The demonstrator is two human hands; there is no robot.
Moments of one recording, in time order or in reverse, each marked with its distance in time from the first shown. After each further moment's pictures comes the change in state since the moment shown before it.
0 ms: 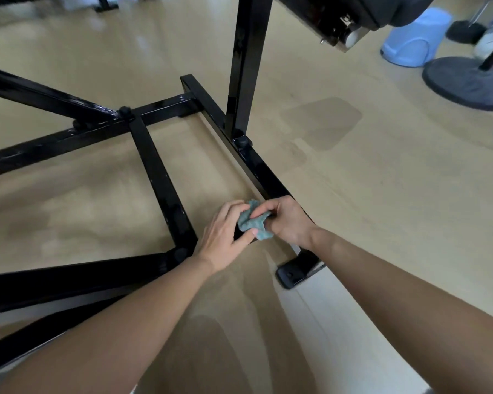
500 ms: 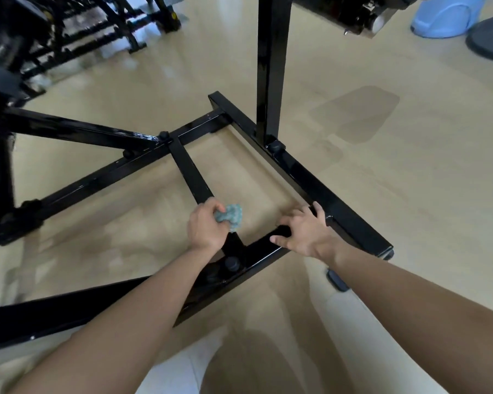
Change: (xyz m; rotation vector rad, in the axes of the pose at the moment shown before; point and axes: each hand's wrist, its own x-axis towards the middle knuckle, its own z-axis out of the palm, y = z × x) left_hand 0.004 -0.054 -0.090 0.119 0.252 -0.432; right_hand 0.019 -0.001 0.057 -0.663 -0.051 0.092
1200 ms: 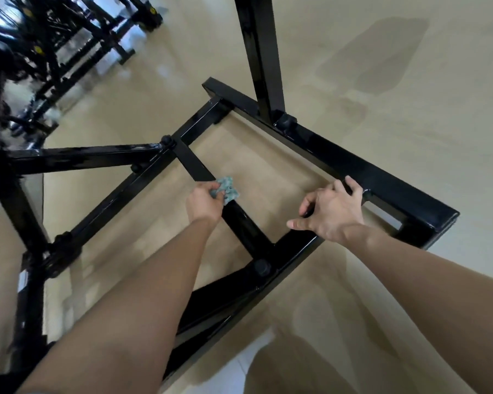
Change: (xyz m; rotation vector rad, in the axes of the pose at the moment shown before) left_hand 0.104 -0.045 0.005 0.134 0.019 -0.004; right_hand 0.019 -0.010 0.020 0.251 0.243 0.204
